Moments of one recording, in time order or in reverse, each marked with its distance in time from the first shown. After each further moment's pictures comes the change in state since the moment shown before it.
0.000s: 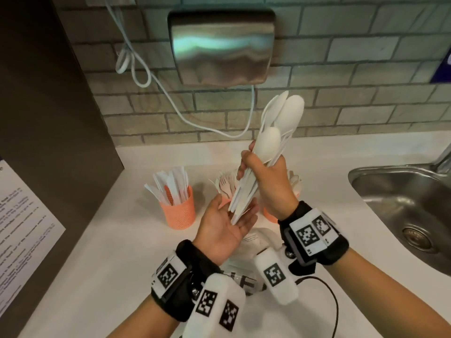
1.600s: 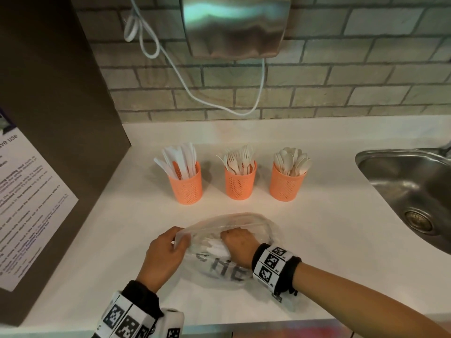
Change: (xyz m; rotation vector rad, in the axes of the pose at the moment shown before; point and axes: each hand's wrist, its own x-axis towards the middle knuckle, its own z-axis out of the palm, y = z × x) left_hand -0.052 -0.001 -0.156 1.358 0.337 0.438; right_hand -0.097 0.160 -0.023 -1.596 -0.984 0.144
